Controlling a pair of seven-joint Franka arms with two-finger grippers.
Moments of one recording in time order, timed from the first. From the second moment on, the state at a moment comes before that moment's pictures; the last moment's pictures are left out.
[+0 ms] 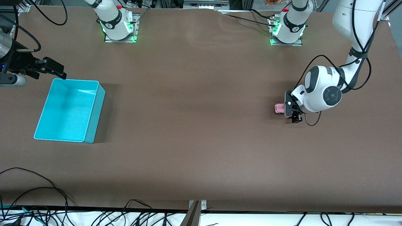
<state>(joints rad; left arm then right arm) 0.02 0.41 -0.10 -2.16 0.00 2.39 1.54 0.02 0.06 0.04 -1.51 0.03 1.52 0.07</state>
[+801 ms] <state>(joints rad) 0.02 0.40 -0.11 -2.19 0.00 2.39 1.57 0.02 0.06 0.04 -1.51 0.03 1.52 0.07</state>
